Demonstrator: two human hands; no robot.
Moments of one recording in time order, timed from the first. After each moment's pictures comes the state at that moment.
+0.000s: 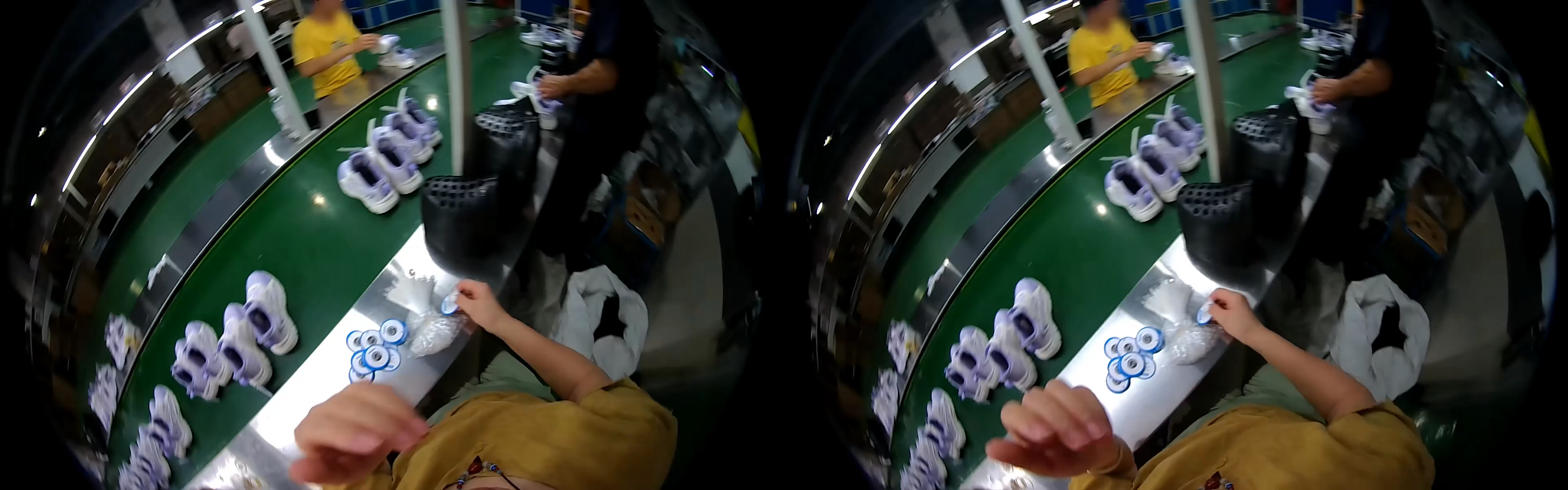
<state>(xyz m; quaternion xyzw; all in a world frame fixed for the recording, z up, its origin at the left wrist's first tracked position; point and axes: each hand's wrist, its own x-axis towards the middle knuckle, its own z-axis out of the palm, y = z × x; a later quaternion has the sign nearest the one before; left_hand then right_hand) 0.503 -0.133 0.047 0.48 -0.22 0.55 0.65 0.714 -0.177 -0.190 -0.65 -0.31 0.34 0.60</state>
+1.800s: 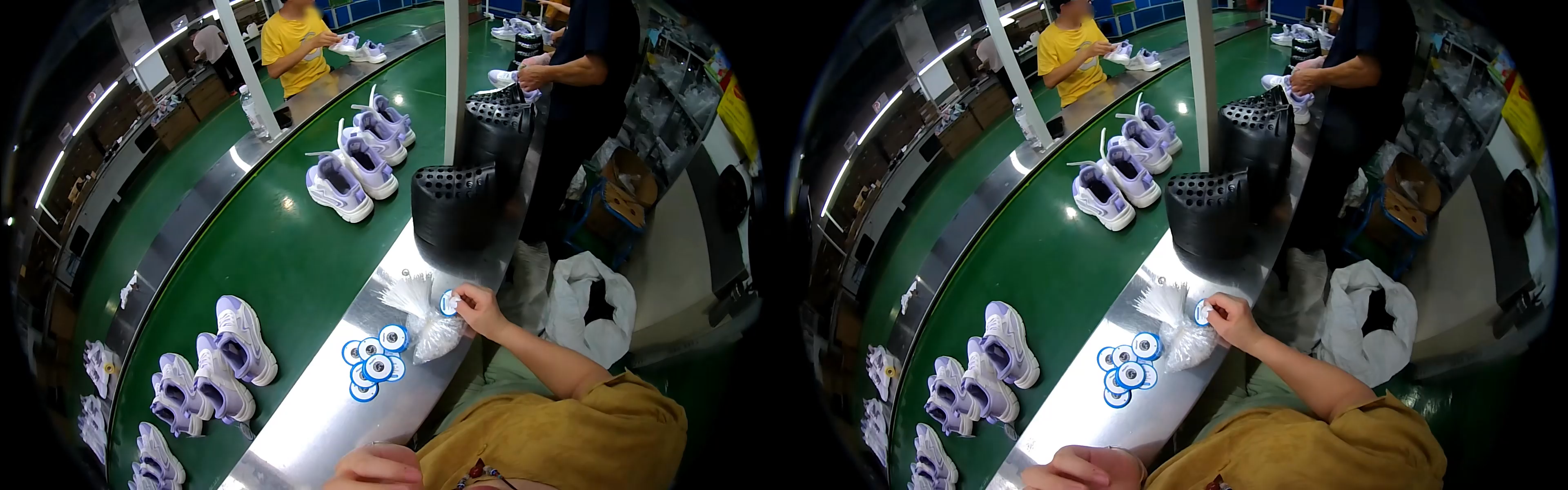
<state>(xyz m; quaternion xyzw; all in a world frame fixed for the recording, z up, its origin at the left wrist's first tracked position) 0.478 -0.132 -0.020 0.48 -0.20 0.73 0.44 0.701 -0.176 -0.200 -0.71 -0.37 0.16 0.58</state>
